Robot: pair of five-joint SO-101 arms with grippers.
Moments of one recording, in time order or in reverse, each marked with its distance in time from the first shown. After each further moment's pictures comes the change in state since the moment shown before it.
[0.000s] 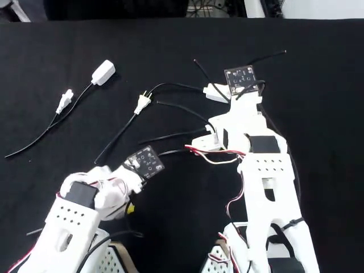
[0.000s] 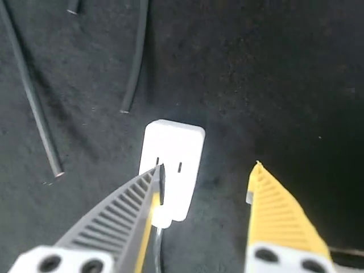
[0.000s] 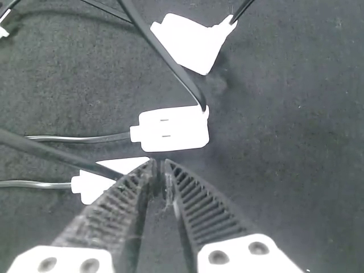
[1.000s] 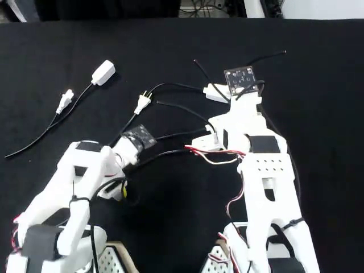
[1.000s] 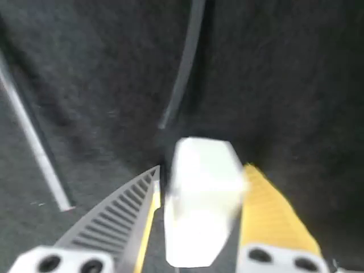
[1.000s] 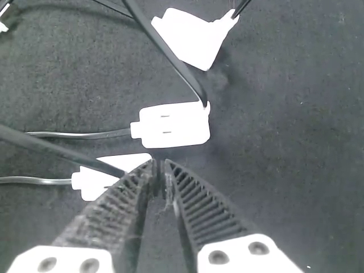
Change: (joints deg) left arm -9.6 46.0 -18.8 -11.2 -5.2; right arm 0.0 0.0 0.0 0.8 0.0
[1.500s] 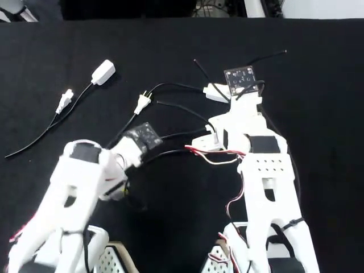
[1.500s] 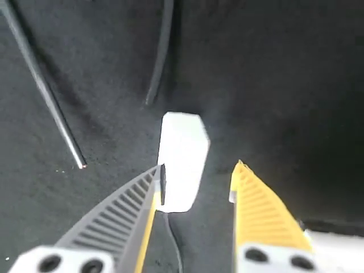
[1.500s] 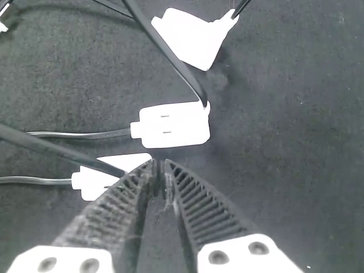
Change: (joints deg) left arm 6.1 -22.5 -1.0 17.0 4.5; right arm 0.0 0.0 0.0 0.0 0.0
